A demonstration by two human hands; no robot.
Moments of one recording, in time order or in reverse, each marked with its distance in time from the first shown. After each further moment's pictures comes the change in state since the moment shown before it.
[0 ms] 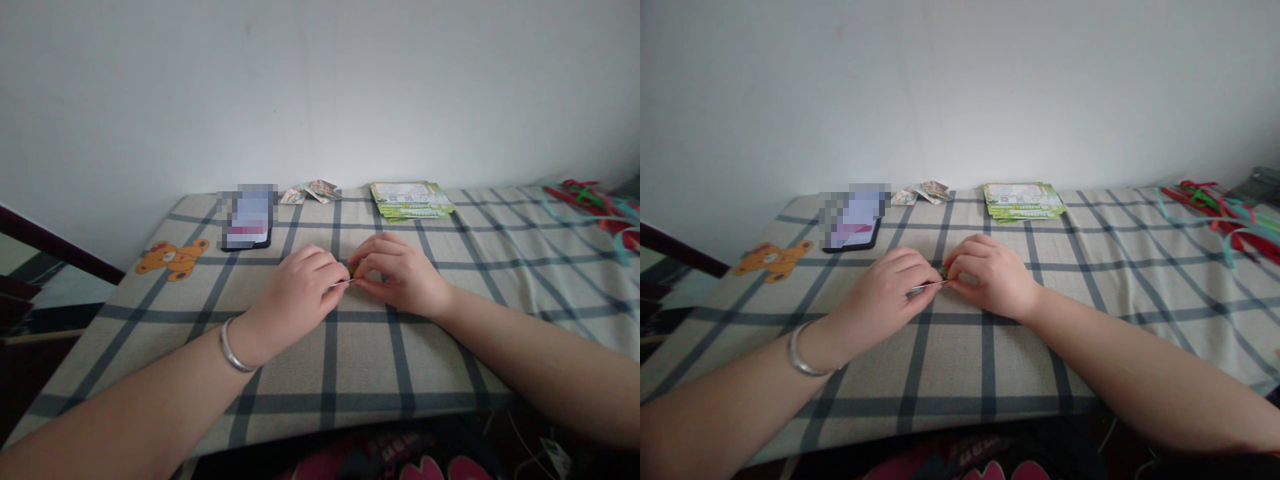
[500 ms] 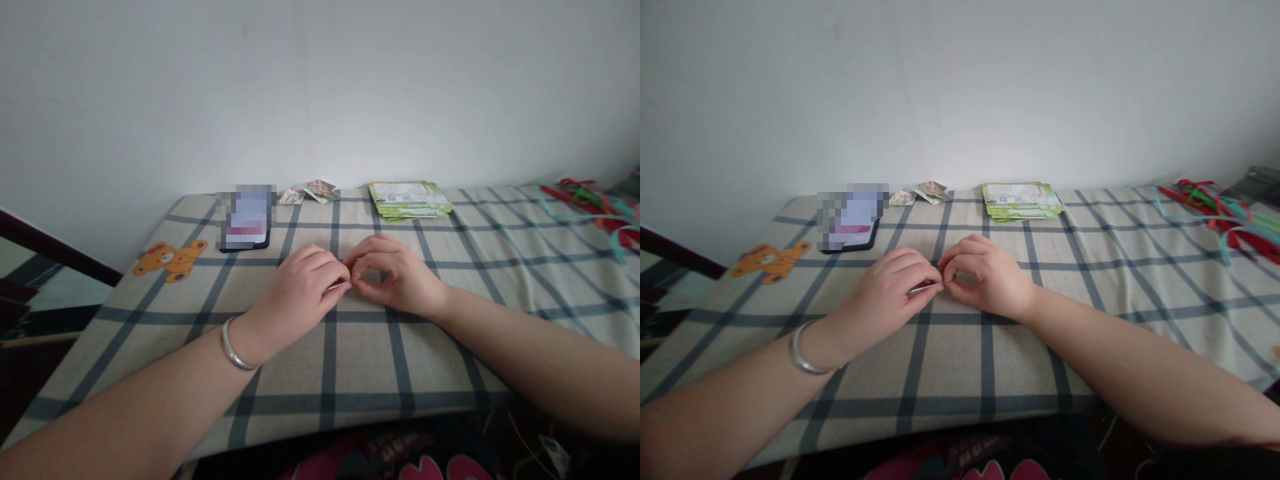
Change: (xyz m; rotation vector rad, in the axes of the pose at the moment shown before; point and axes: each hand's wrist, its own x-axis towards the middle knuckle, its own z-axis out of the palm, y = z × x) left_hand 0.001 -0.002 0.002 -0.070 0.047 0.017; right_hand 0.004 -0.002 0.005 0.101 0.035 0.027
